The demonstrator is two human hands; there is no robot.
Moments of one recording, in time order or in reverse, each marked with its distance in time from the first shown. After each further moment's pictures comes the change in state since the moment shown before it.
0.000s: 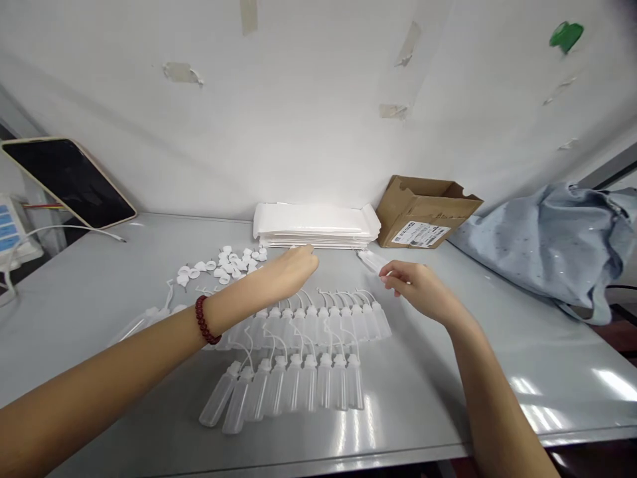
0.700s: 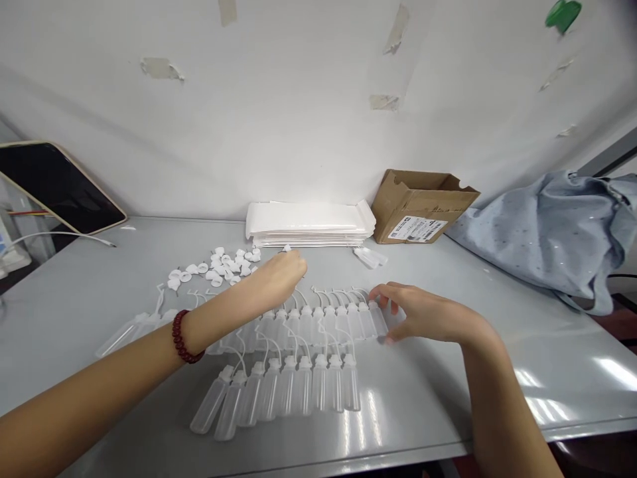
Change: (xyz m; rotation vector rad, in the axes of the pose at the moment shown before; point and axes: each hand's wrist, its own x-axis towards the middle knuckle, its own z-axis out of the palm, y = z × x) left_hand -0.004 -0.007 0.018 -0.003 0.013 -0.066; right_hand -0.022 -0.002 -0.009 -0.118 -0.437 0.014
